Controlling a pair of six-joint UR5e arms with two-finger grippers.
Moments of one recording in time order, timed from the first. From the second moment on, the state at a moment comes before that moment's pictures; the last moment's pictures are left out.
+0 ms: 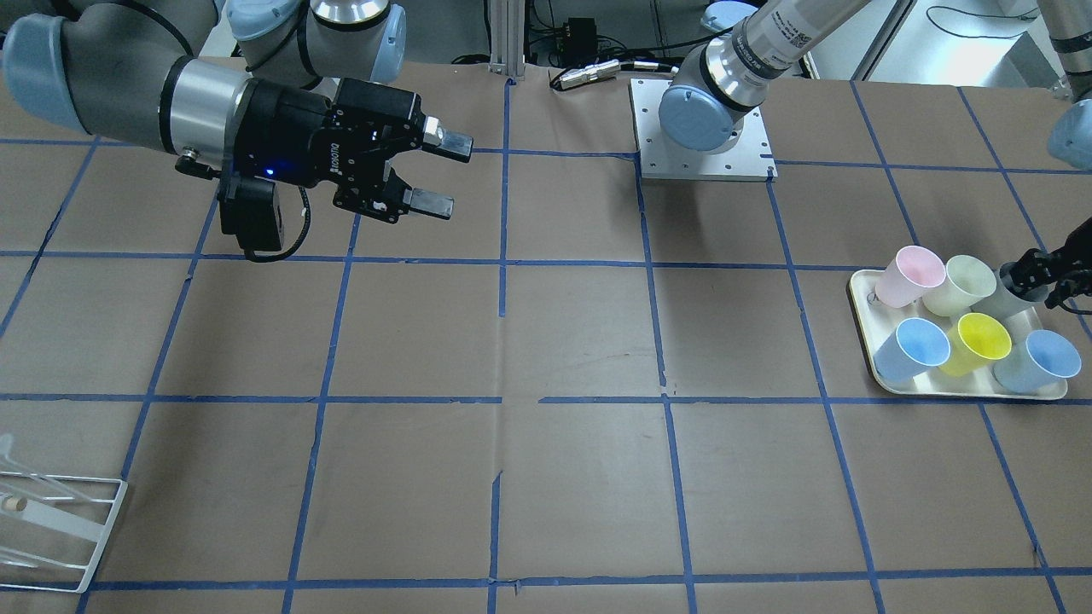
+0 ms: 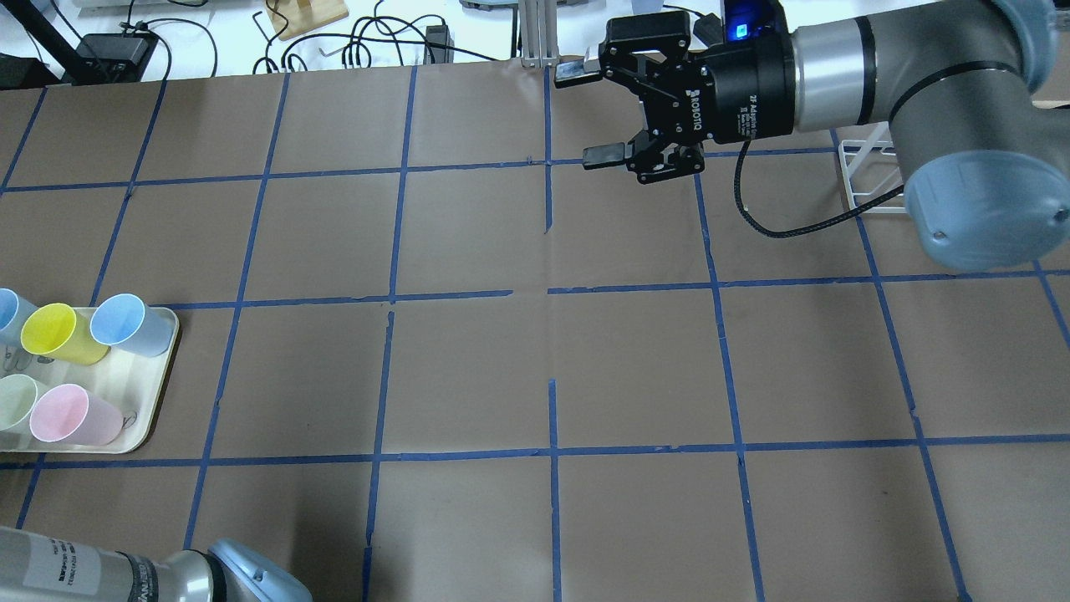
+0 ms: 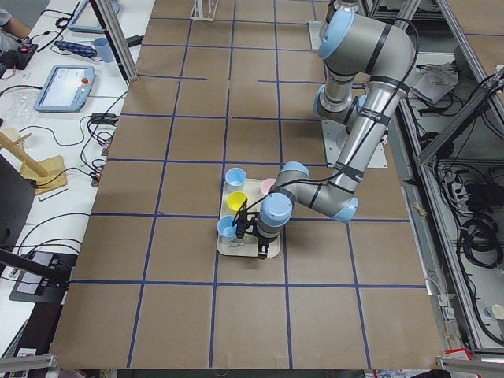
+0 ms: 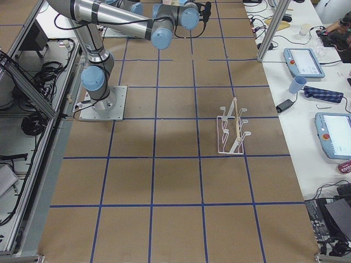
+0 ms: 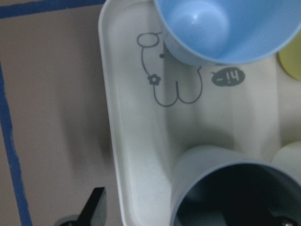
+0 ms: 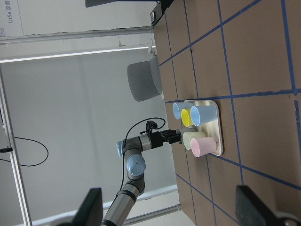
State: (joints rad) left arm -0.47 -2.01 -1.79 -0.91 1.50 1.24; right arm 1.47 -1.56 1.84 -1.81 -0.25 0.08
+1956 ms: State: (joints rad) left arm -0.69 -1.79 -1.40 -2.14 1.09 1.18; right arm 1.47 -1.54 1.85 -1.81 -0.01 0.19
